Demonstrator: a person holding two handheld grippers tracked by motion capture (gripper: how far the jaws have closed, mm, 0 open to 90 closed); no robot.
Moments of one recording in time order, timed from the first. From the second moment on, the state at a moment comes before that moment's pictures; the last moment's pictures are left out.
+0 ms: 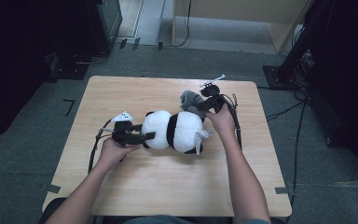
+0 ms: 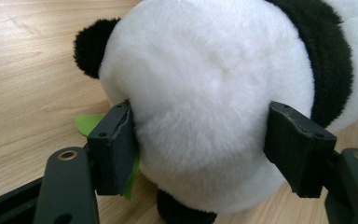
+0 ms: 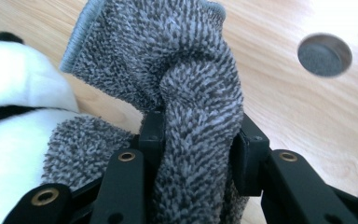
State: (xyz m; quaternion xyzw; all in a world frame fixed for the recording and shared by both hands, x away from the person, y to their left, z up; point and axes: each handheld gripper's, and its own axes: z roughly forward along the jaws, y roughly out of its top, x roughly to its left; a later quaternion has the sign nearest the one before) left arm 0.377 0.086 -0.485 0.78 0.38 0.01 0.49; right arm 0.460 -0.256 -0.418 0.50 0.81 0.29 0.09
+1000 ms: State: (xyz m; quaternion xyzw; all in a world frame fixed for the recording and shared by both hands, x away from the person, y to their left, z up) left arm 0.378 0.087 -0.487 0.79 0.37 0.01 0.50; right arm 0.445 -0.112 -0.377 0.36 0.87 0.33 0.07
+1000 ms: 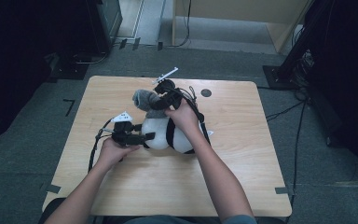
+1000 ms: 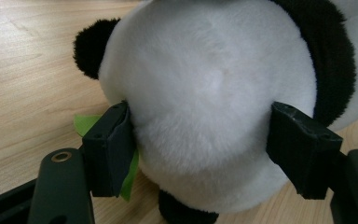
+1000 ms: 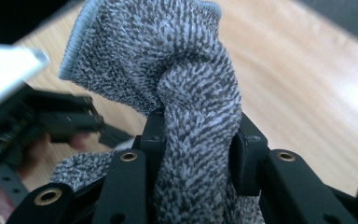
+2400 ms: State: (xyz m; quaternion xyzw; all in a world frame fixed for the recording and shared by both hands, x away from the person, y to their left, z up) left arm 0.391 0.092 -0.479 0.76 0.36 -0.02 0.54; right arm 0.460 -0.207 -0.412 0.44 0.83 0.33 0.06
